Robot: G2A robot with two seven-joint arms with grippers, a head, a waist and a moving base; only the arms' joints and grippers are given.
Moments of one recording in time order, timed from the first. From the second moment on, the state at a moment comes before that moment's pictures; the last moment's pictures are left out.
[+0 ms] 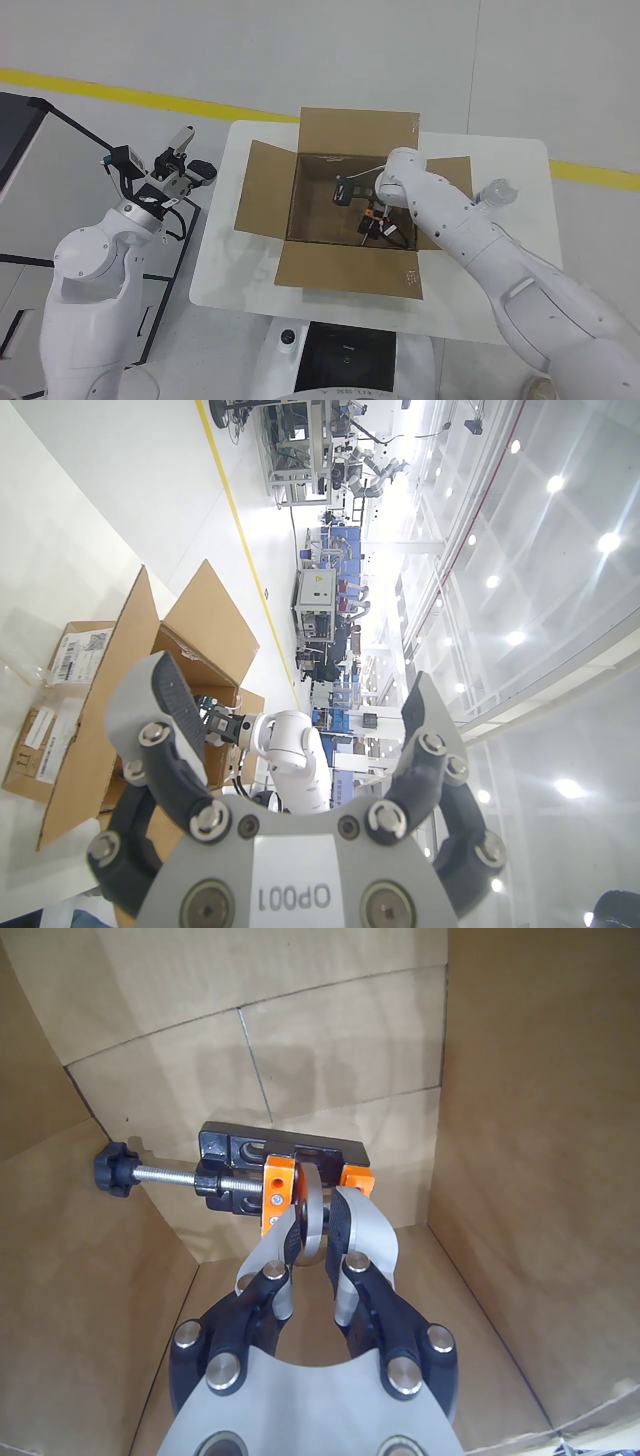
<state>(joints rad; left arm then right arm) 1.64 -1.14 -1.83 -1.99 -0.40 0.22 -0.53 -0.59 -1.40 0.52 -0.95 -1.14 -0.60 1.12</state>
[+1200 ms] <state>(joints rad) 1.64 -1.14 -1.83 -1.99 -0.40 0.22 -0.53 -1.00 -1.17 0.66 -1.97 -1.69 -0.37 1.45</state>
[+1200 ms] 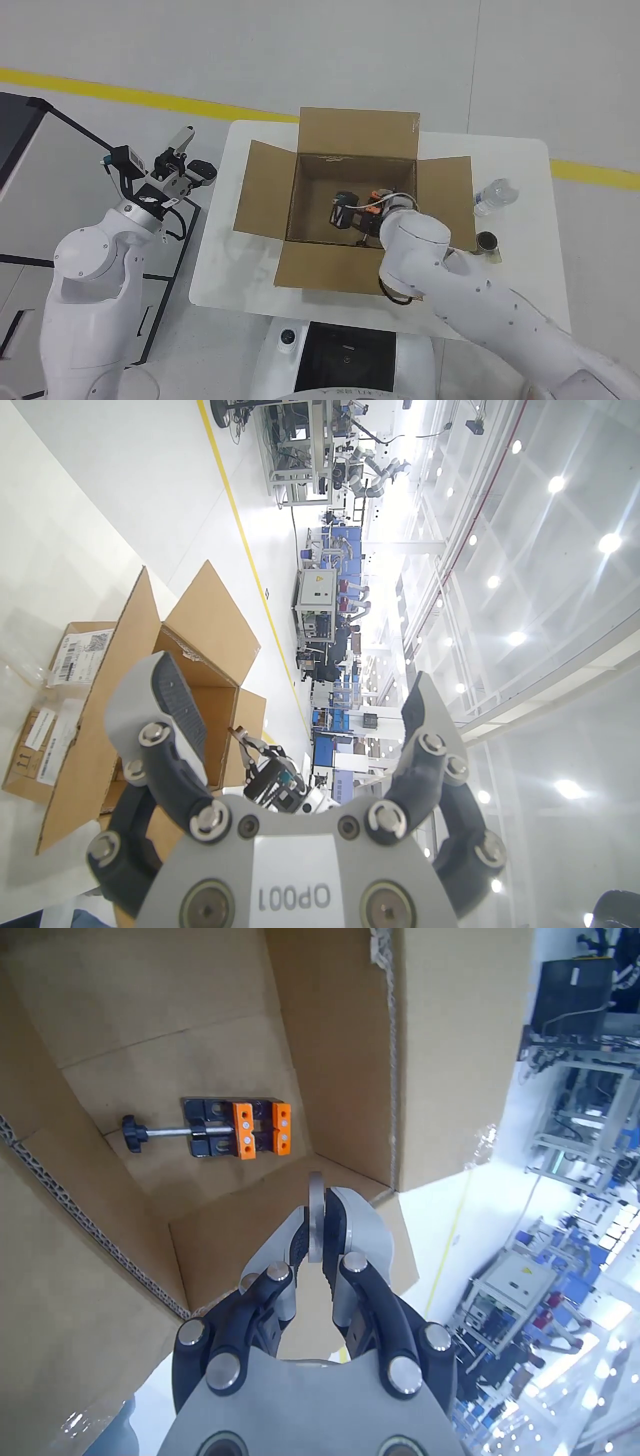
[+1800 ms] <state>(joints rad) 1.64 -1.14 -1.83 -1.99 -0.40 0.22 -0.53 -1.11 -1.12 0.72 -2.11 -1.78 -0.35 1.47</state>
